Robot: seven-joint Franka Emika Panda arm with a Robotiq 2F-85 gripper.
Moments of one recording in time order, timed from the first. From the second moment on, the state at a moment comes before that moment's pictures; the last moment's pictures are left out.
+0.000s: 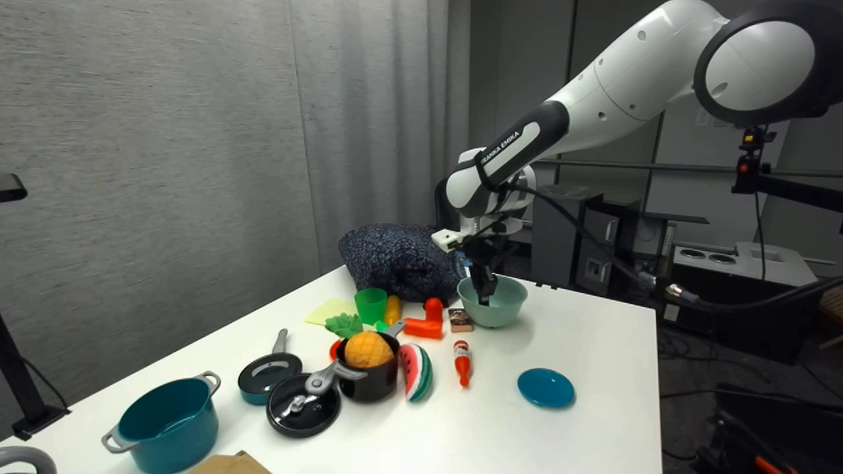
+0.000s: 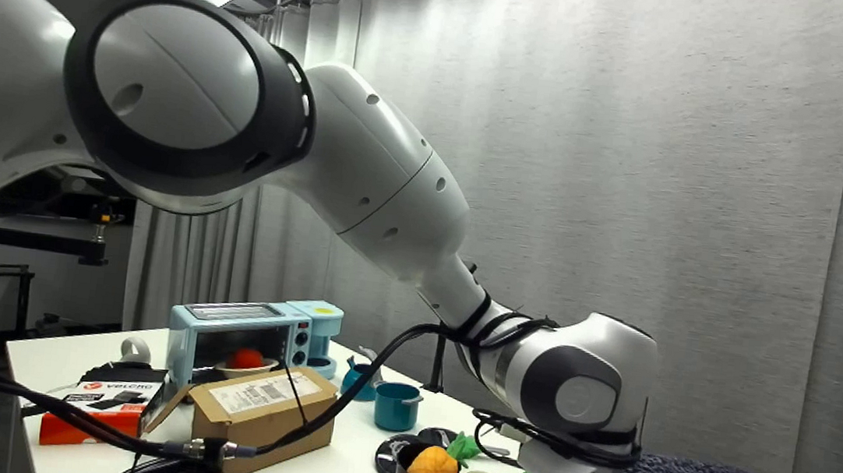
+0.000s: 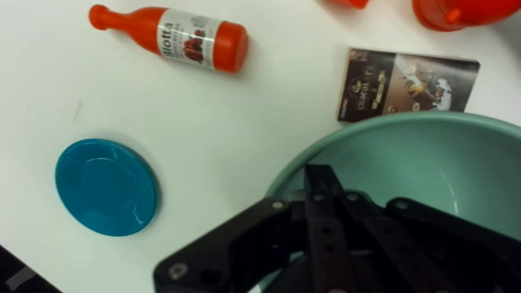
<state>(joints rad) -0.21 0.78 -0.17 -1.47 0.19 2.08 1.96</state>
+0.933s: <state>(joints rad) -0.19 0.77 -0.28 -1.48 0.18 2.16 2.02</state>
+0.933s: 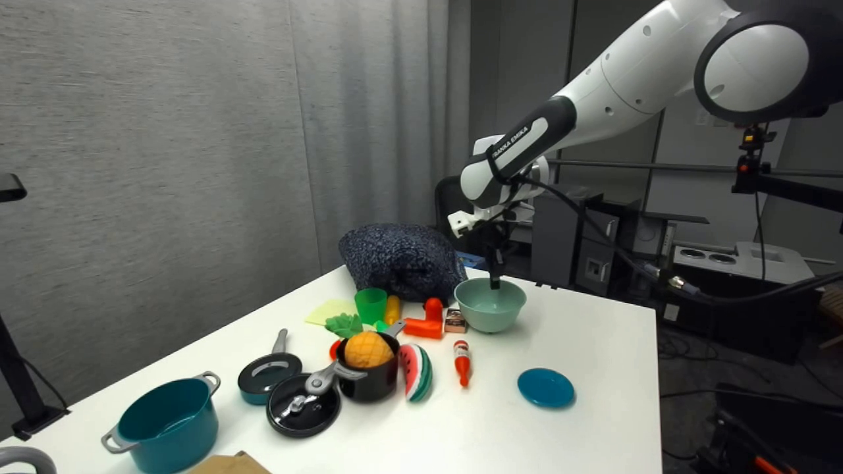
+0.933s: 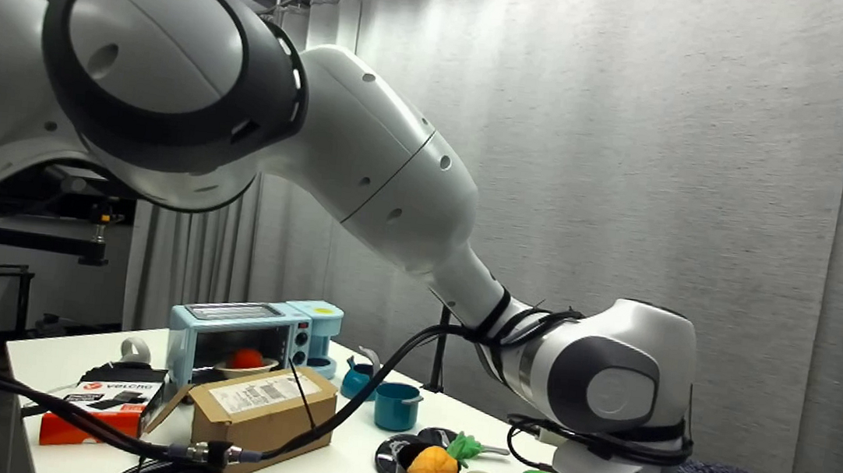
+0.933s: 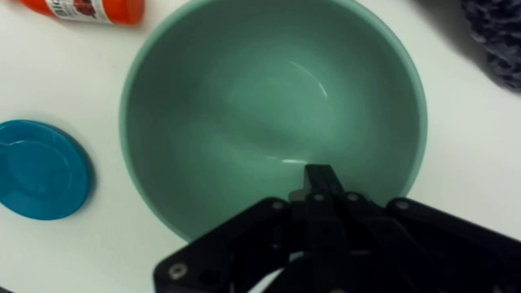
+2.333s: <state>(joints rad) -0.05 0.68 -0.15 -1.68 0.15 2.15 1.91</state>
